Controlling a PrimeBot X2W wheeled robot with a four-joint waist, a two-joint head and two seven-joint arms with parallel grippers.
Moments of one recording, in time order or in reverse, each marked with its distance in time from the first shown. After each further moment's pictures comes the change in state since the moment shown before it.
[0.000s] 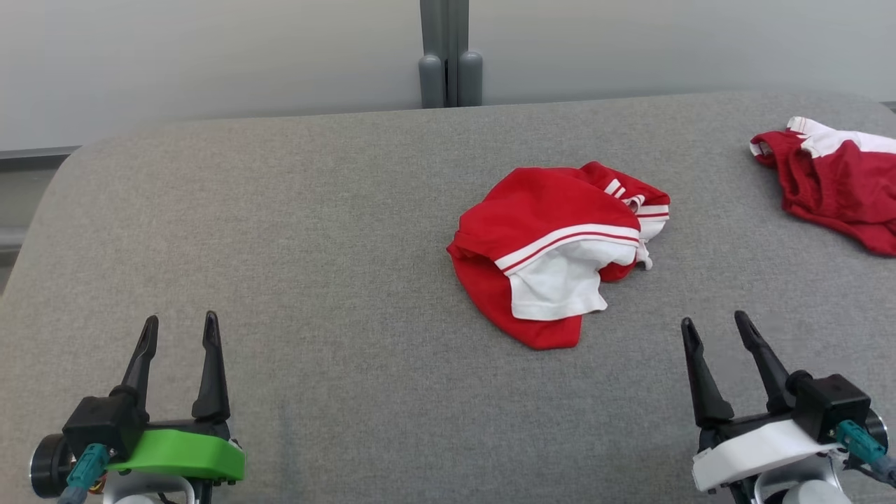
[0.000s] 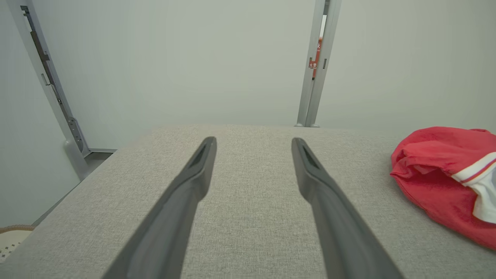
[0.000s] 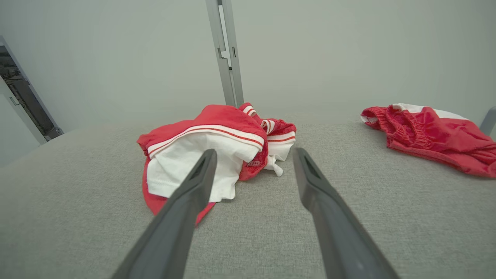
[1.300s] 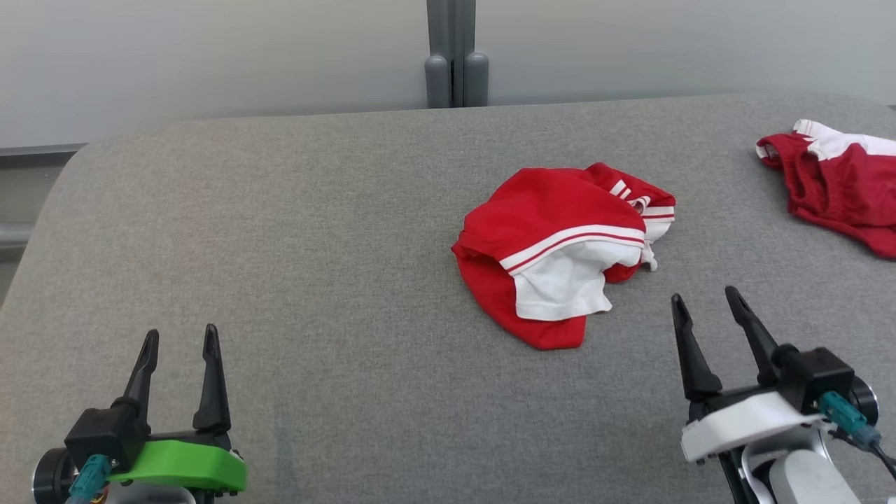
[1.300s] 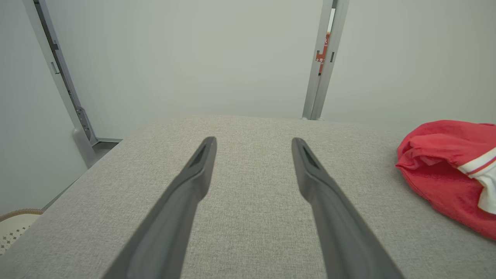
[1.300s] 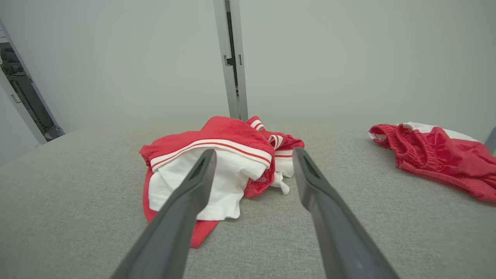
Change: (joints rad) left arm 0.028 -0.013 0.015 0.002 0.003 0.000 0.000; right arm -0.053 0.024 -0.001 0.022 -0.055 0.000 0.008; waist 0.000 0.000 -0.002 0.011
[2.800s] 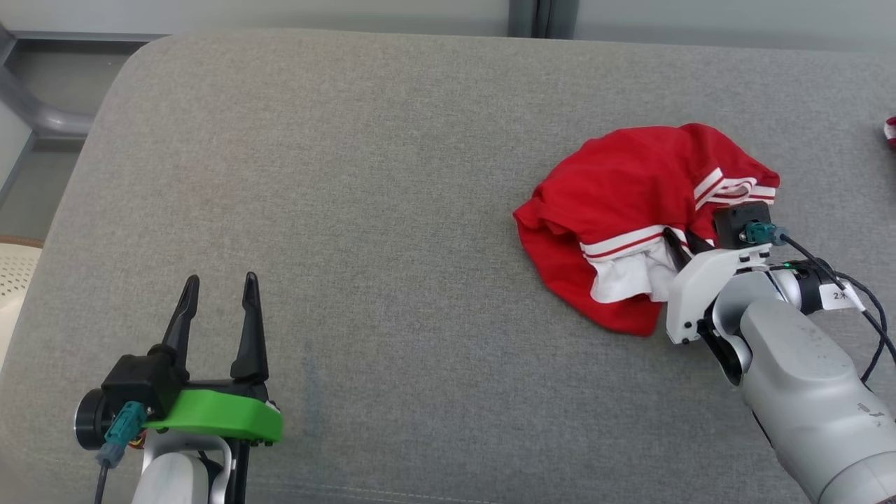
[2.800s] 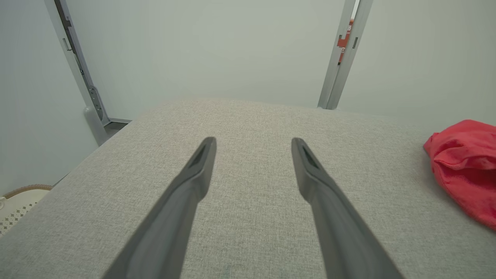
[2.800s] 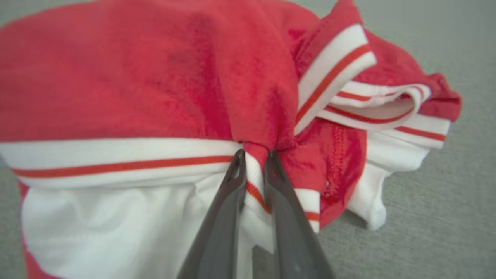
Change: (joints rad) left arm -0.124 -0.035 -0.076 0.036 -0.012 0.000 0.000; right arm -0.684 -0.081 0.305 0.891 0.168 0.000 0.145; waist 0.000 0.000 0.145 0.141
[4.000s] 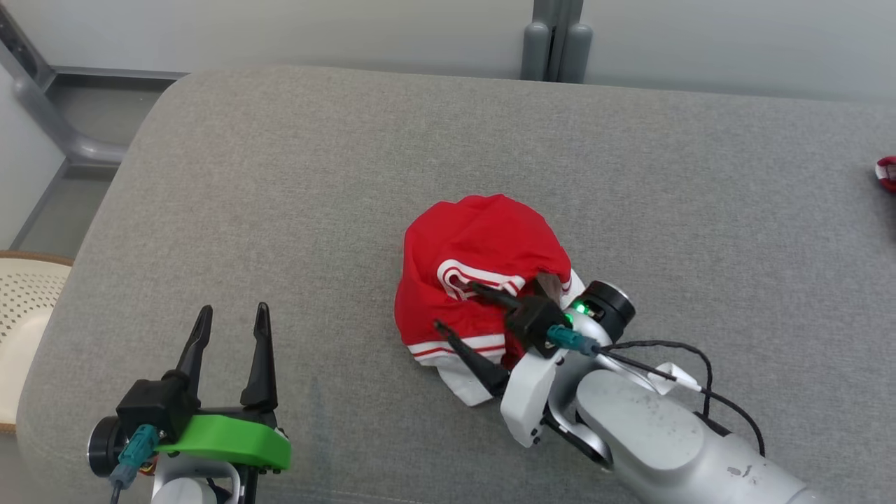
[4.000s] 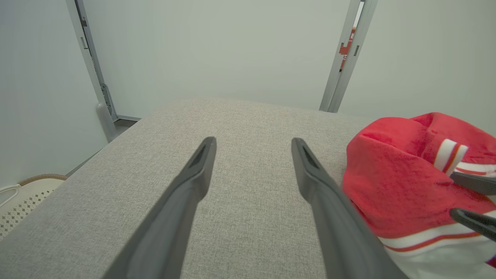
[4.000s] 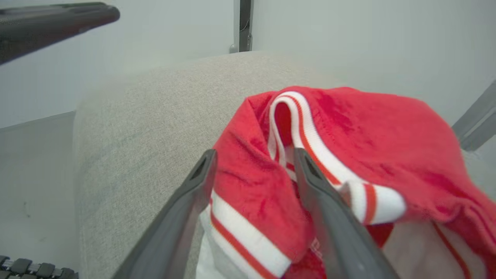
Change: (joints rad) left arm 0.054 -0.004 -0.014 0.013 -0.006 0.000 0.000; right arm 0.069 0.110 0.552 -0.325 0.011 0.000 -0.146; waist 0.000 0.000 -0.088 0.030
